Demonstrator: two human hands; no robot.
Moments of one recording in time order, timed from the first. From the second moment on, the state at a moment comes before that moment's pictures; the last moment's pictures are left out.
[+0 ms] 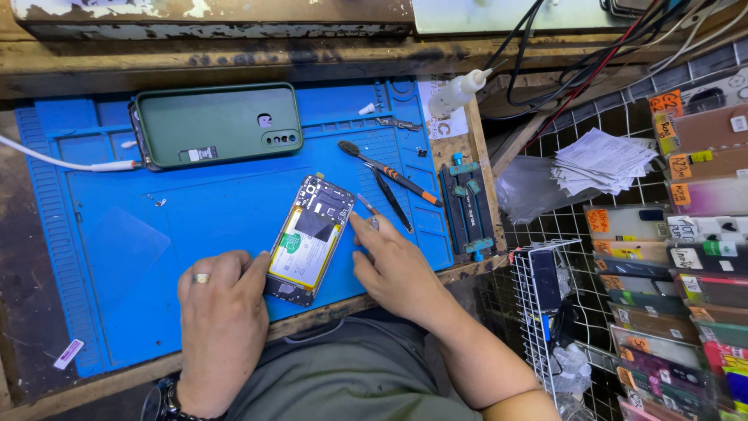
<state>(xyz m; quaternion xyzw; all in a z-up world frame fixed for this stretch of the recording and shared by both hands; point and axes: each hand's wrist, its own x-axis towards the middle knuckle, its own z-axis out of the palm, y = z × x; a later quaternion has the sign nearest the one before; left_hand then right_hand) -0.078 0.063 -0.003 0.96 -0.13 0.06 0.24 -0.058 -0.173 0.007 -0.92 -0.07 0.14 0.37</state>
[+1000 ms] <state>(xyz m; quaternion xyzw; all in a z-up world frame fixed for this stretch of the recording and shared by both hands) -0.077 0.065 -0.016 0.95 -0.12 0.06 0.30 -0.089 -0.191 0.116 -0.86 -0.24 0.04 0.46</state>
